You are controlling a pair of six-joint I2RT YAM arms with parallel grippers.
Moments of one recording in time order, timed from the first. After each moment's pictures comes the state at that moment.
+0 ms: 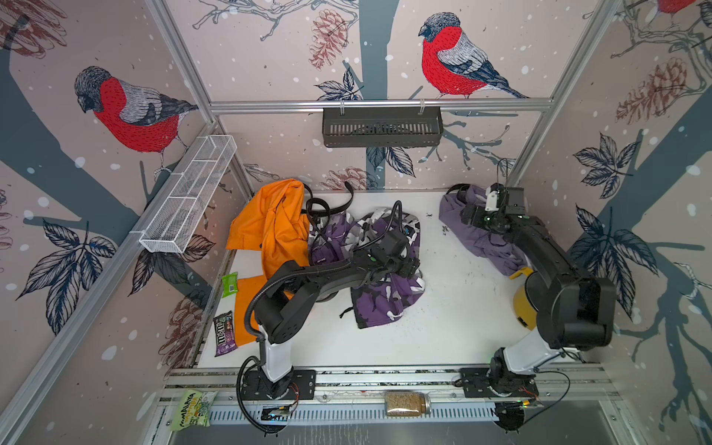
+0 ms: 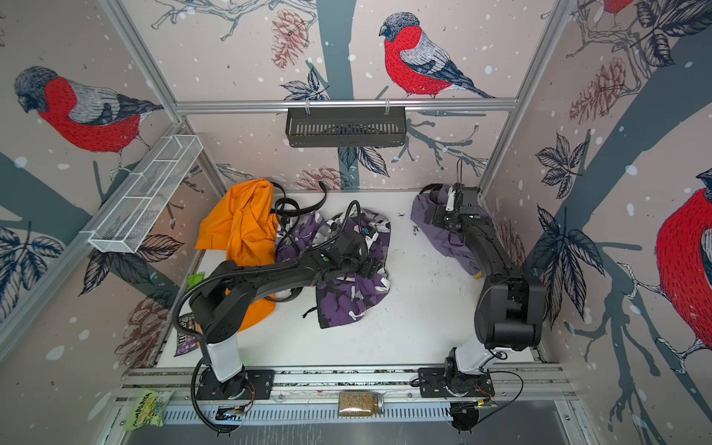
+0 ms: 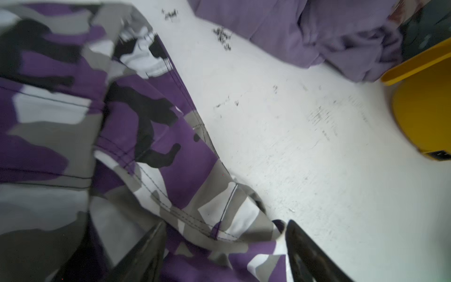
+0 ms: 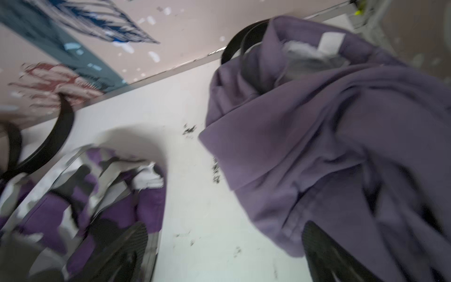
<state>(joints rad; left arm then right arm) -0.85 1.89 1.26 -0.11 0.05 -0.25 -0.05 1.64 1.29 -0.40 -0.15 0.23</state>
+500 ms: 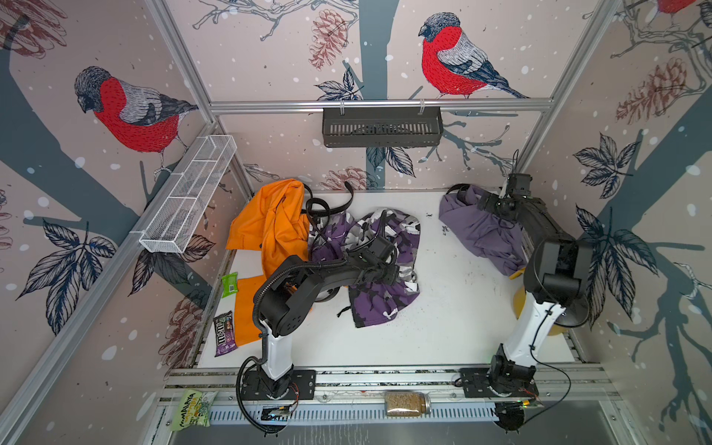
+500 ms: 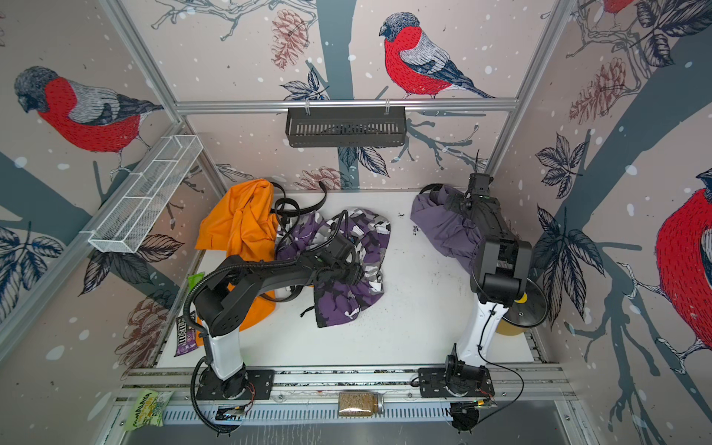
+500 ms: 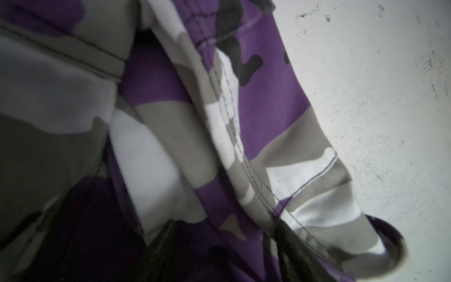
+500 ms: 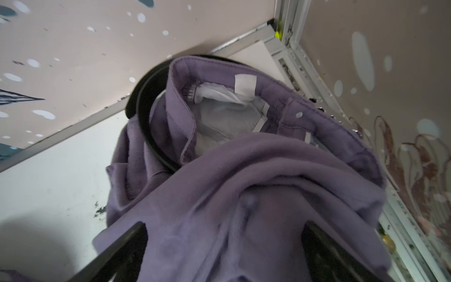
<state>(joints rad) -0.76 1.90 1.14 -0.18 0.05 -0.31 -0.17 2.04 1.67 -0.46 -0.05 0.24</state>
